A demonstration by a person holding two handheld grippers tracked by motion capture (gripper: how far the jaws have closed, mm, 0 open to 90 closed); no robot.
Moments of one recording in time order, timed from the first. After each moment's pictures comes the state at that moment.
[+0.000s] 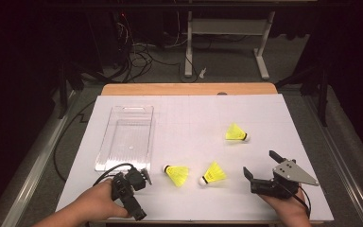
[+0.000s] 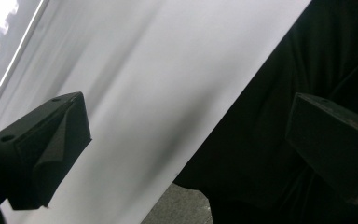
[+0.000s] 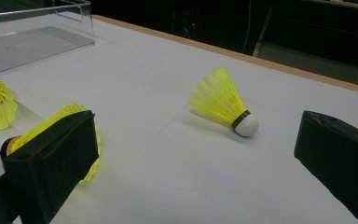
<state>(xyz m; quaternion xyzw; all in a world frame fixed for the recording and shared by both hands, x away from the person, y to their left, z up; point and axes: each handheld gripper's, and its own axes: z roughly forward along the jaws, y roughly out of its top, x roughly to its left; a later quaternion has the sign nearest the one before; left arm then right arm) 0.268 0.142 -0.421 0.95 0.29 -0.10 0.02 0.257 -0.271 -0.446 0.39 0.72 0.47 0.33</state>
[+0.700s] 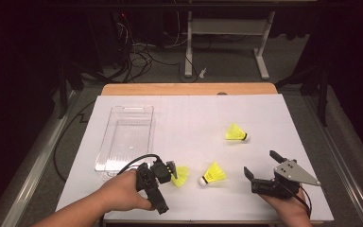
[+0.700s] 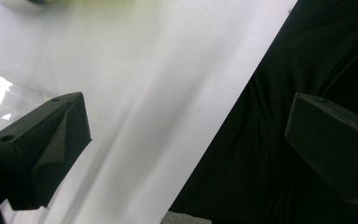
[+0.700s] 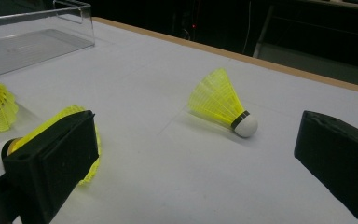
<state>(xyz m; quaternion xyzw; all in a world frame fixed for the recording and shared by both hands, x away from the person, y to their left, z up) 0.282 0.081 -0.393 0.97 0.24 -0.08 0.03 0.257 -0.272 -0.445 0.39 0.72 0.48 0.33</state>
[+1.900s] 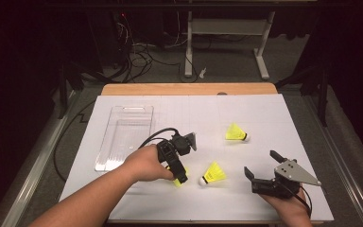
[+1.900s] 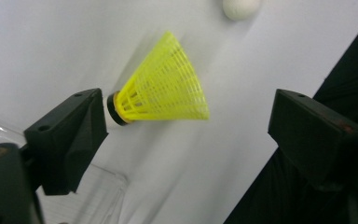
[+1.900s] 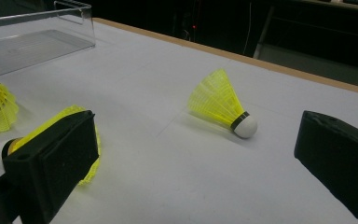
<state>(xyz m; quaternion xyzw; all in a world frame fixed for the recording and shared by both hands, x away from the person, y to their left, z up) 0.344 0.036 -0.374 0.96 0.26 -0.06 0.05 0.257 -0.273 -0.445 0.39 0.72 0.48 0.33</state>
